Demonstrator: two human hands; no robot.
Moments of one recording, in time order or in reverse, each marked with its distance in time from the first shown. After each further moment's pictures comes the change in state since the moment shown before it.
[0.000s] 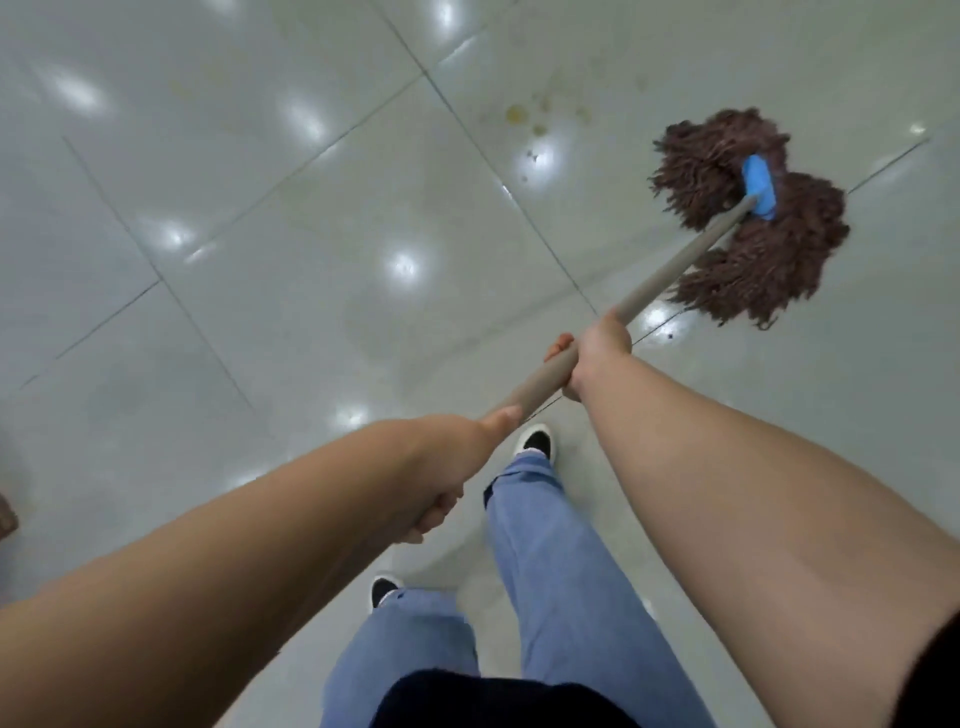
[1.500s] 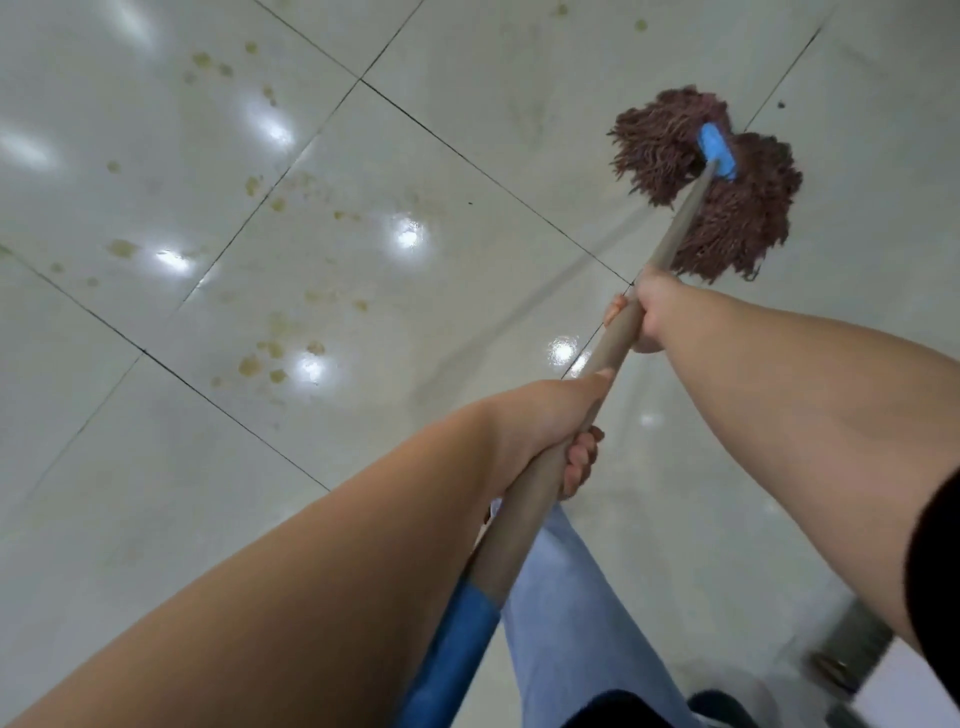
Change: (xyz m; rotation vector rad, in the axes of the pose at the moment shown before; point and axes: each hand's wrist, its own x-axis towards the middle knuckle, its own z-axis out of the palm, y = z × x) left_hand -0.074 0.689 0.084 -0.183 -0.417 0.201; right_hand 0.115 -0.700 -0.101 0.000 0.099 -0.076
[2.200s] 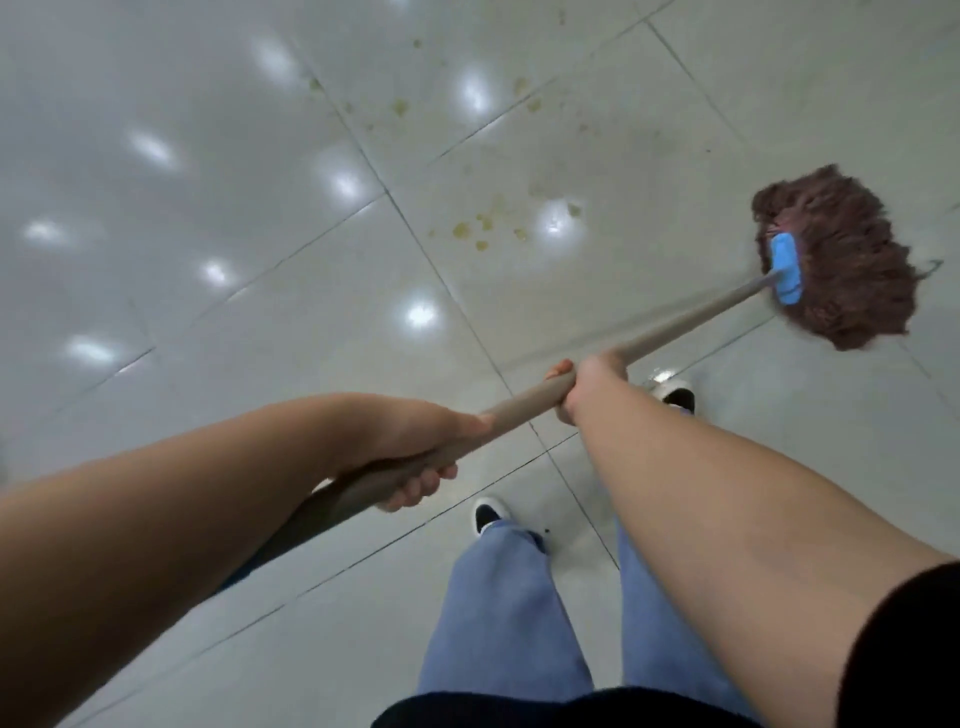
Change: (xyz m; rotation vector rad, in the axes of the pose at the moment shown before) left_hand -0.134 -0.389 -0.130 0.123 0.247 -0.181; right_hand -0.151 0.414 0.059 -0.048 -0.162 0.158
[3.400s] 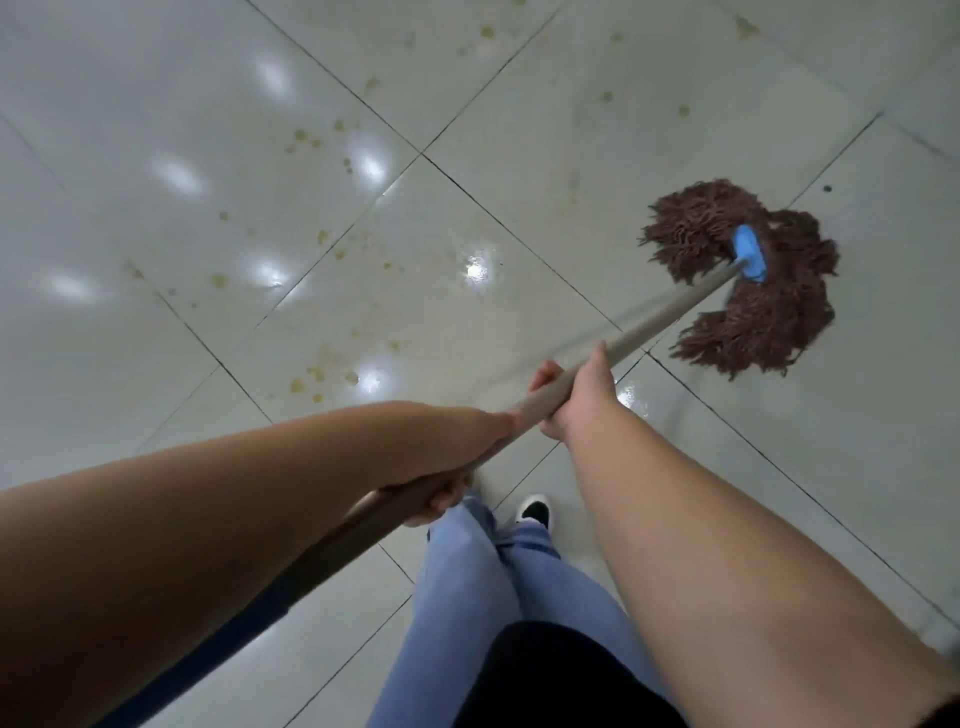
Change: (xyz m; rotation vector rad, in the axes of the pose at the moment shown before) left_hand -0.060 0.476 0.113 0.130 0.205 -0.052; right_hand -0.004 -0.431 -0.098 0.311 -0.131 0.003
